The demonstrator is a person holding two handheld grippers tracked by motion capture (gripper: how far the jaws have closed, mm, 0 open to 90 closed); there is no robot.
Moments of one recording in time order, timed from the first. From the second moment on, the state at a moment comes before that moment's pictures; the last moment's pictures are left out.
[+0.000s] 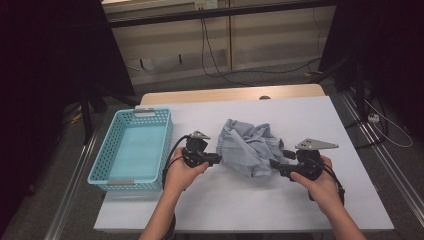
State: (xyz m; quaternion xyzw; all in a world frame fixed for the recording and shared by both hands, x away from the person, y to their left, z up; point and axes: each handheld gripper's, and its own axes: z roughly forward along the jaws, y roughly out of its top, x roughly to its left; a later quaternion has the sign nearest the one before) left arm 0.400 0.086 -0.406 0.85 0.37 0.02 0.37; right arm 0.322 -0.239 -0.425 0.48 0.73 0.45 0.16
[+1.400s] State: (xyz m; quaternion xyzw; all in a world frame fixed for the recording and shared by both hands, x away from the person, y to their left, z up) left arm 0.431 0.054 -0.390 0.81 0.37 0.03 0.45; right arm 0.288 -0.257 -0.441 0.50 0.75 0.42 0.14
